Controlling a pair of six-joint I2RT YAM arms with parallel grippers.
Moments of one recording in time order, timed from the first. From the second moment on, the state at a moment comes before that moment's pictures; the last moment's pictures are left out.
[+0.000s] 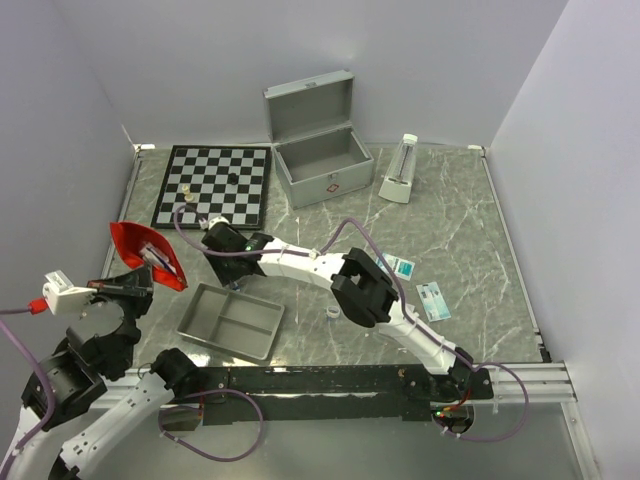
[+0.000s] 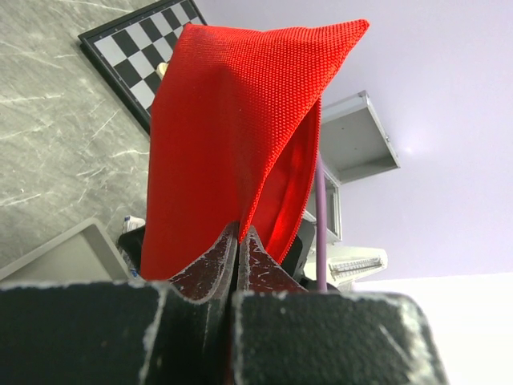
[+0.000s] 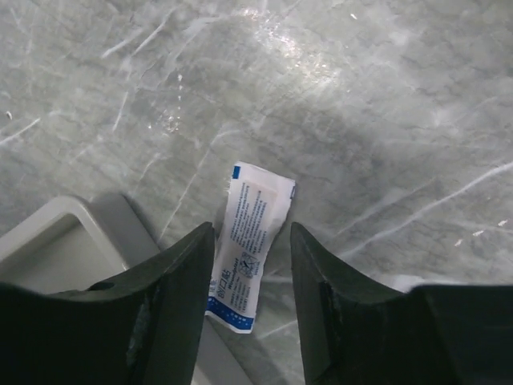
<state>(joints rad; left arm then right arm) -0.69 0.22 0.92 -0.97 -0.92 -1.24 1.09 2.50 2.17 -0.56 0.12 0.40</state>
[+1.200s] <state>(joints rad) -0.68 0.81 0.72 -0.32 -0.44 -1.08 0.95 1.26 1.17 -0.38 0.19 0.47</state>
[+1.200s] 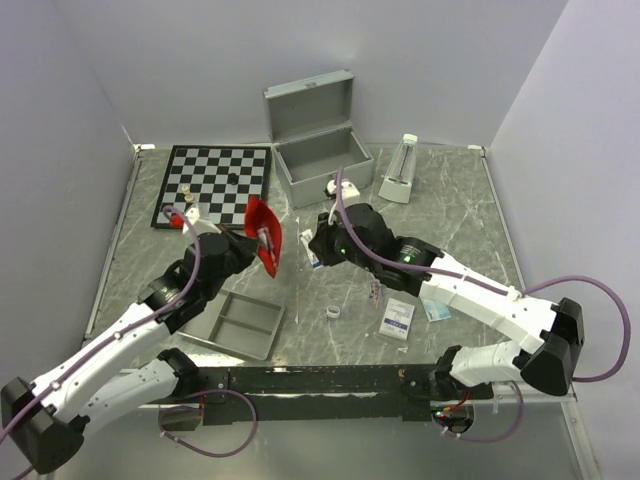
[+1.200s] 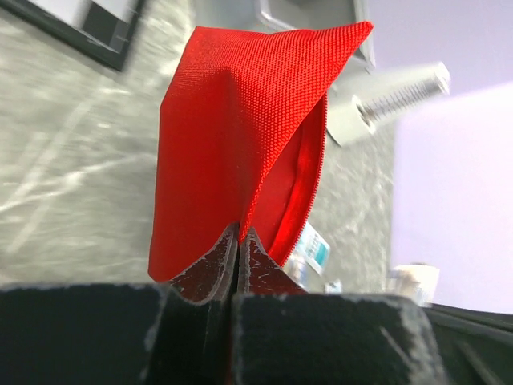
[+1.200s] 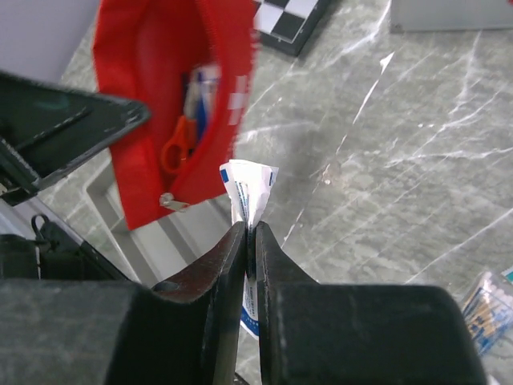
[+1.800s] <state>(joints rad) -0.71 0.90 0.68 -0.11 -0.24 -1.06 0.97 1.39 1.25 -0.37 0.13 0.50</state>
